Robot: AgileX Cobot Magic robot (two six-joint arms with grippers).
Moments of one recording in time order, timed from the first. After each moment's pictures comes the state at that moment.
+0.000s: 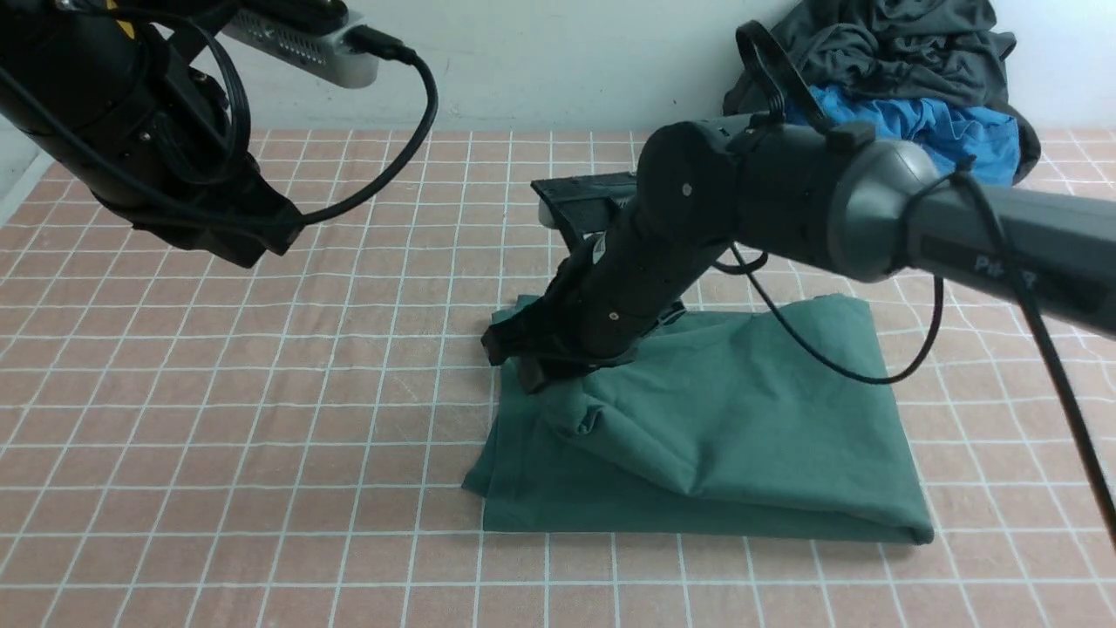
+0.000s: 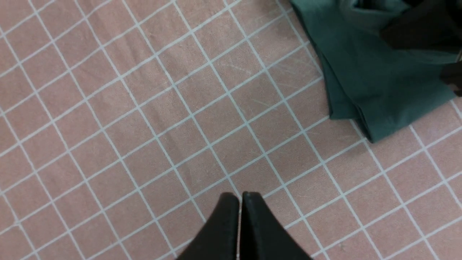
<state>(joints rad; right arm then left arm) 0.63 2.06 -1.71 0.30 0.92 -0.02 -0.24 1.48 -1.51 -0.09 1.24 0.30</state>
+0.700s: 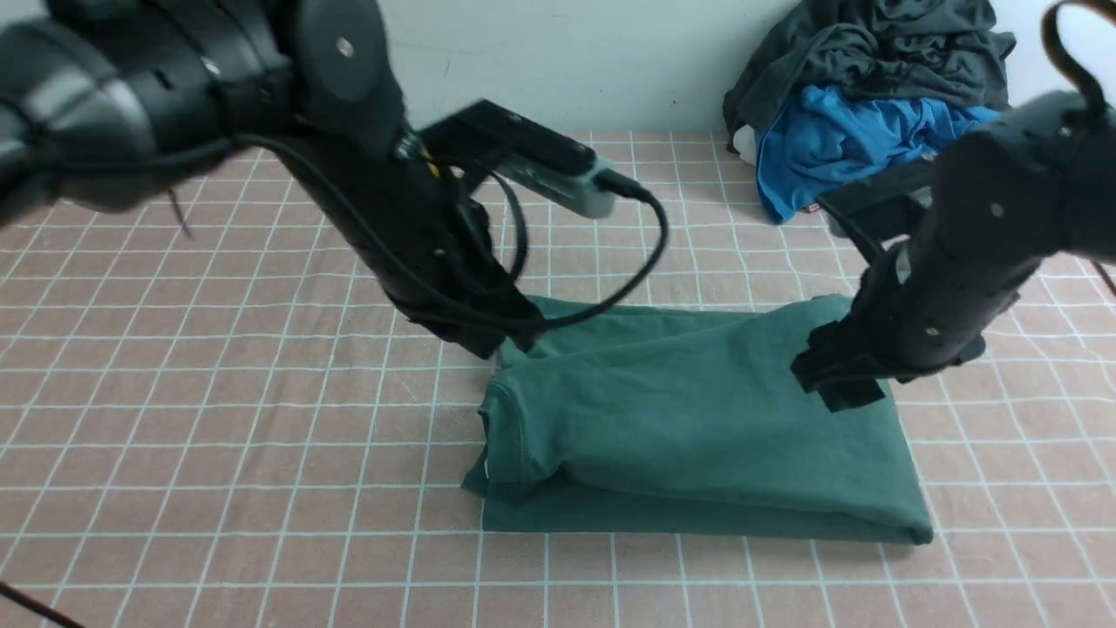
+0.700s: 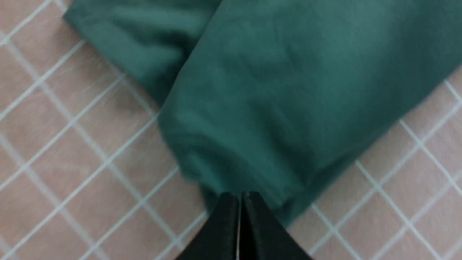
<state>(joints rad) 0.33 1.73 -1.20 -0.12 0.87 0.06 -0.47 1.82 -1.51 -0.23 0.98 0.30</state>
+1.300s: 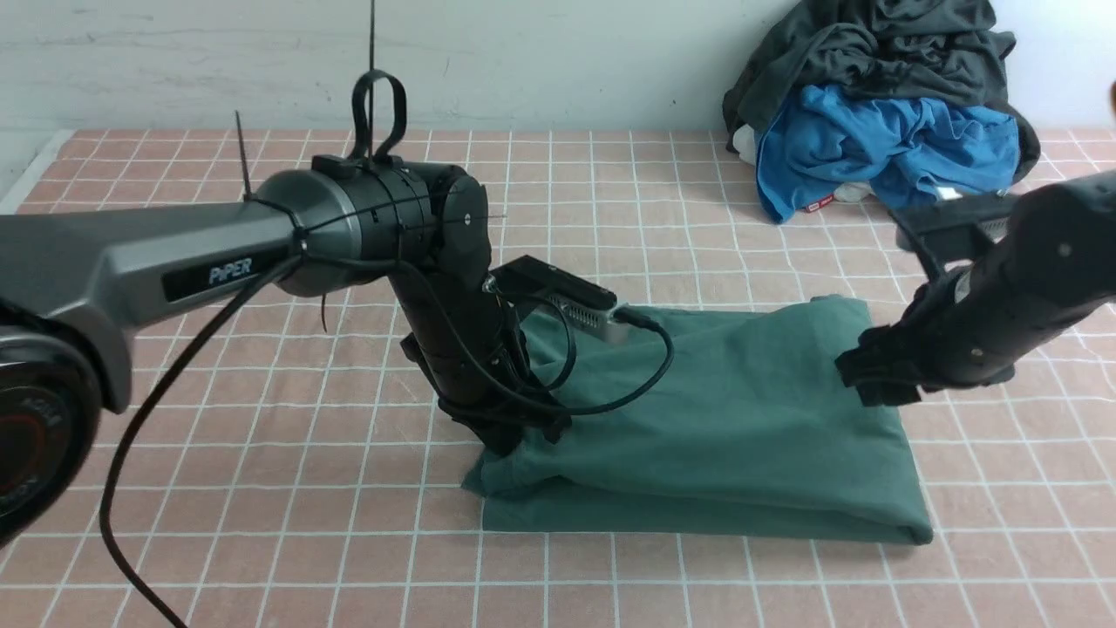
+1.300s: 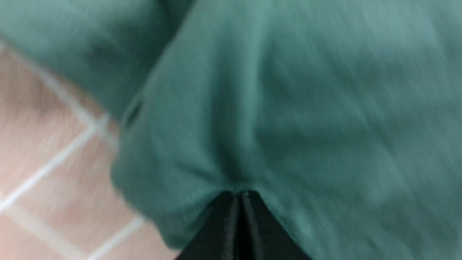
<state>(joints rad) 0.22 1.69 -1.12 -0.04 0.73 0.00 -0.46 2.03 -1.51 -0.23 0.96 0.30</state>
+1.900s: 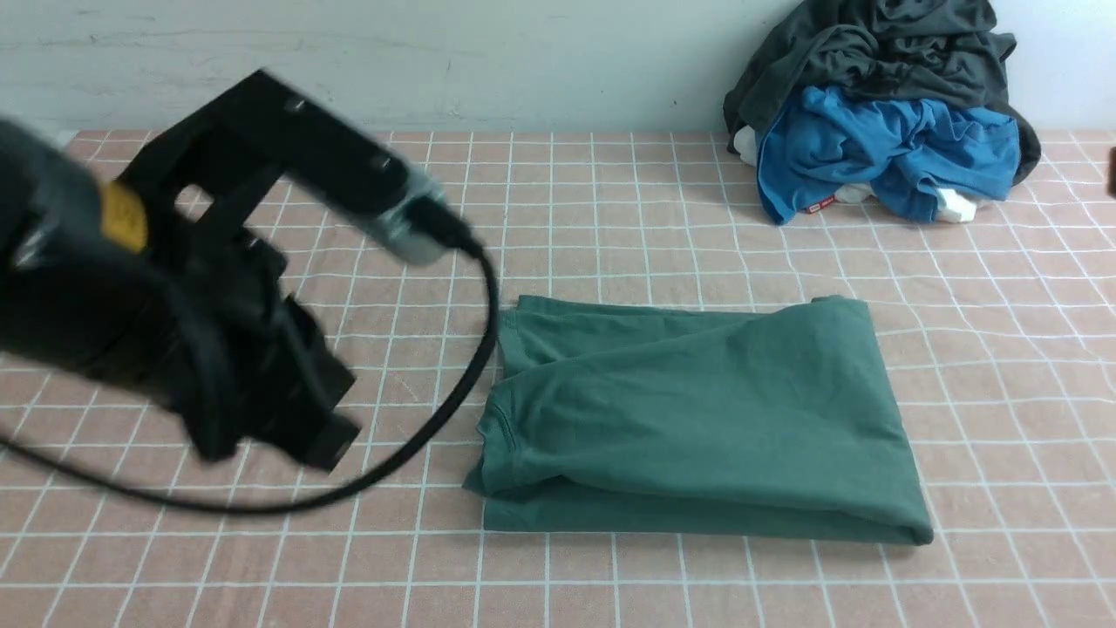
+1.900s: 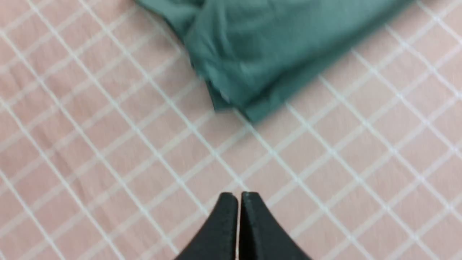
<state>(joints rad) 0.22 0.81 -0.97 0.01 0.73 -0.03 -0.46 1.09 -1.02 -0.17 1.01 0.26</state>
